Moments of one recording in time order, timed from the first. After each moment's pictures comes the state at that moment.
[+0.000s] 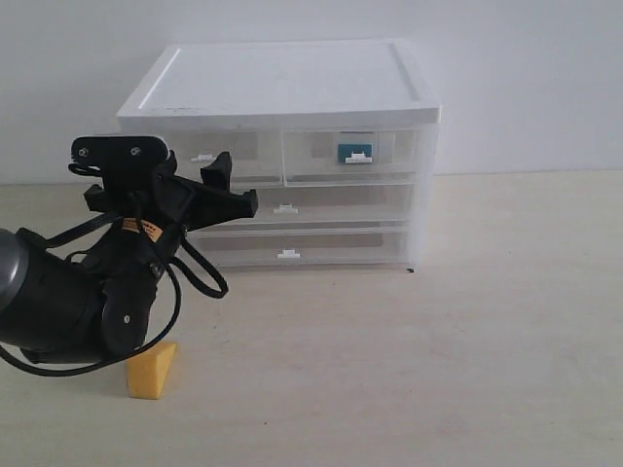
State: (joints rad) left arm -0.57 1.96 -0.82 -0.45 -1.11 0.17; right arm 0.09 0.00 0.00 -0.03 0.33 0.03
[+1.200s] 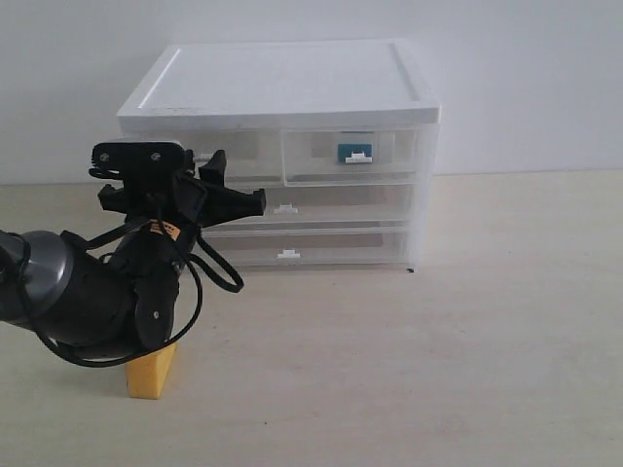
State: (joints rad) left arm -0.57 2.06 -0.91 -0.48 -1.16 0.20; right arm 0.09 0.00 0.00 -0.03 0.33 0.03
